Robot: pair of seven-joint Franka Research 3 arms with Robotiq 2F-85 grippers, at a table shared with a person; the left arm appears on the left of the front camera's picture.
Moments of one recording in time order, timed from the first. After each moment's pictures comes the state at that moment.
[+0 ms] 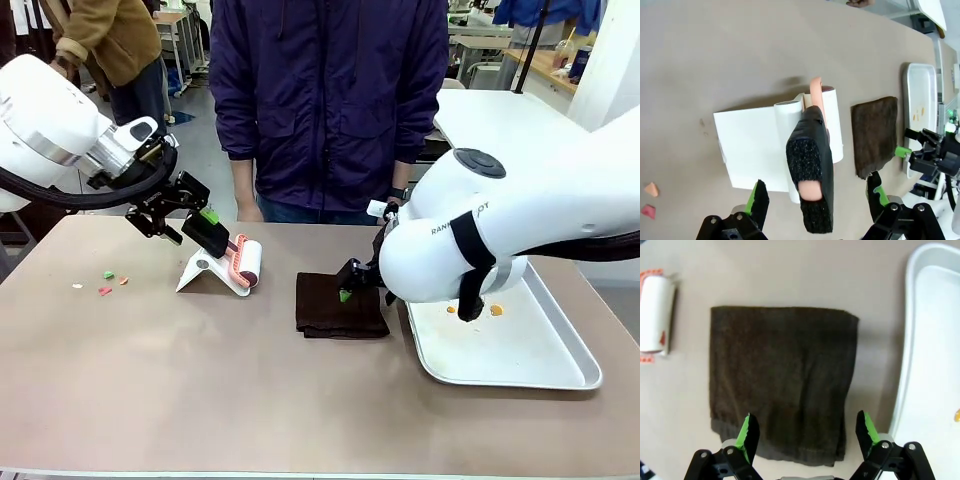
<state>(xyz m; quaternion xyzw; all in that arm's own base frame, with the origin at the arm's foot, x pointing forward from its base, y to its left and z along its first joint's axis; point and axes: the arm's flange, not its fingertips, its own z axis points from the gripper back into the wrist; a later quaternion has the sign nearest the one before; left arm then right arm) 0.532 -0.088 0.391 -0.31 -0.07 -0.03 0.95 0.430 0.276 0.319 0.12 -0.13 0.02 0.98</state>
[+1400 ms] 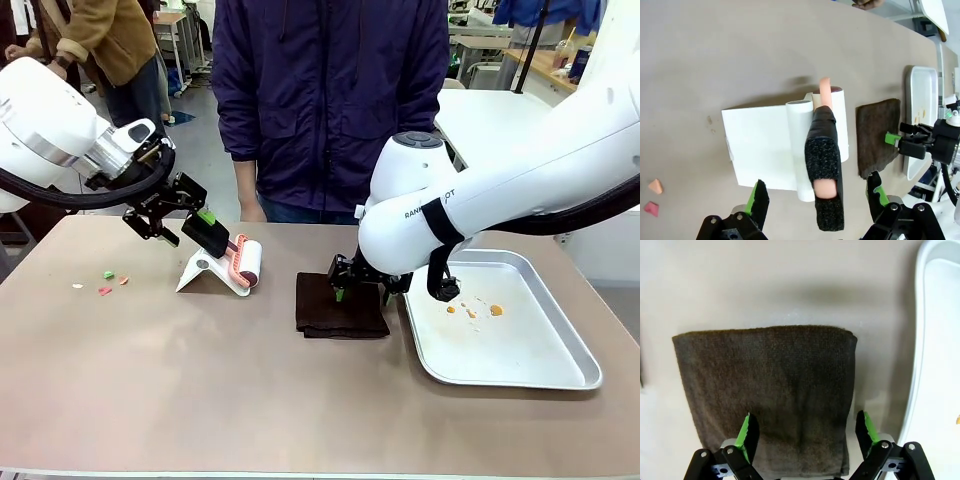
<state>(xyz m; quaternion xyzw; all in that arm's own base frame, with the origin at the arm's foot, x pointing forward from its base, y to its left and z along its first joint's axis) 0.533 -0.078 0.388 -0.31 -0.06 -0.02 0.95 0.475 0.303 0.302 0.05 -0.05 -0.02 1.00</state>
